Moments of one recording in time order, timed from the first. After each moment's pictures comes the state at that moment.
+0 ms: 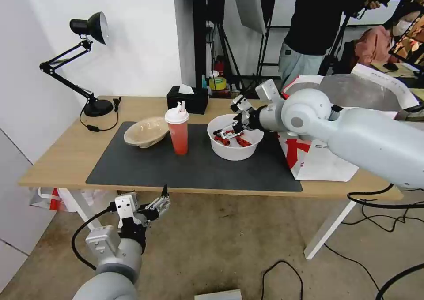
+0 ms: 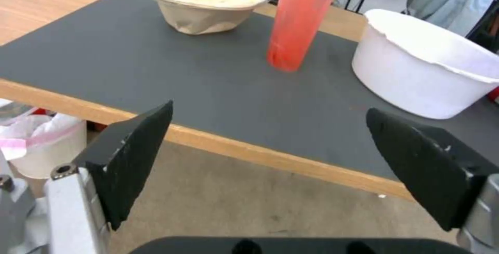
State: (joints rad) left arm 1.61 -1.22 -0.33 -2.47 -0.53 0.40 -0.57; right arm 0.28 0.78 -0.81 1.73 1.40 -0.74 0.14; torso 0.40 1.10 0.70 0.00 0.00
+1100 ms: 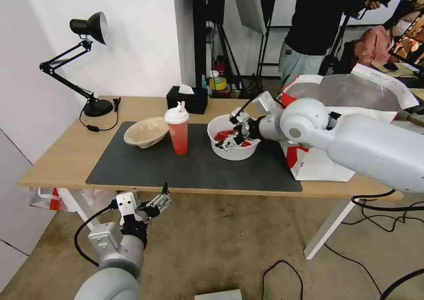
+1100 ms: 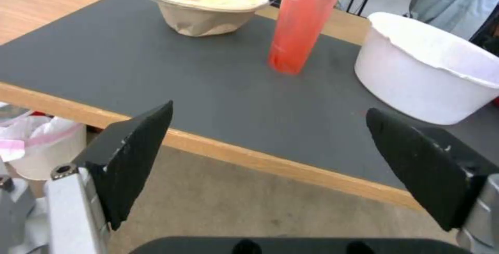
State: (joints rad) left arm 1.58 -1.22 -0.32 -2.45 -0.54 0.40 -0.58; right arm 0.27 0.73 -0.87 1.75 1.31 -0.74 0.05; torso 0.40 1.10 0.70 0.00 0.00
